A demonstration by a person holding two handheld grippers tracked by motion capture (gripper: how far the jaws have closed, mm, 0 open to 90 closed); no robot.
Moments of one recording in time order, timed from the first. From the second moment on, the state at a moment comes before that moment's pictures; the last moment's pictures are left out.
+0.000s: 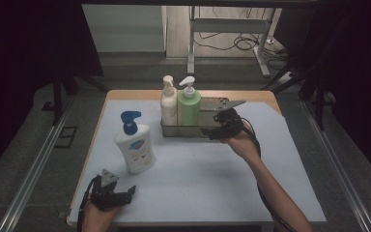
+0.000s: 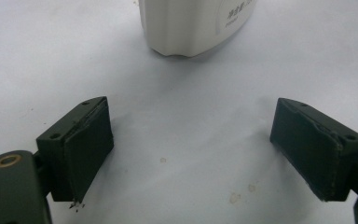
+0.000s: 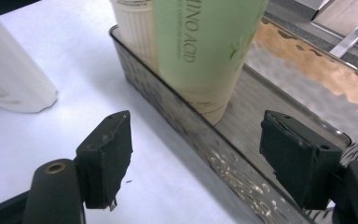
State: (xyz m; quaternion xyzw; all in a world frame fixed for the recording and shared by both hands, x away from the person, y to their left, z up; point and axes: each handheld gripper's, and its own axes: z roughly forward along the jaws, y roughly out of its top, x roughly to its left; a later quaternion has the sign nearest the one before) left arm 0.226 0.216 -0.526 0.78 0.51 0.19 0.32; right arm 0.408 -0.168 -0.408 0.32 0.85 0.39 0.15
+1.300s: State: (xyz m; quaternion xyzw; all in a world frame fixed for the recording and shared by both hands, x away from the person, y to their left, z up) left arm 0.226 0.216 -0.525 0.78 0.51 0.19 0.32; right arm 0.316 -0.228 -0.431 0.31 0.86 0.37 0.15
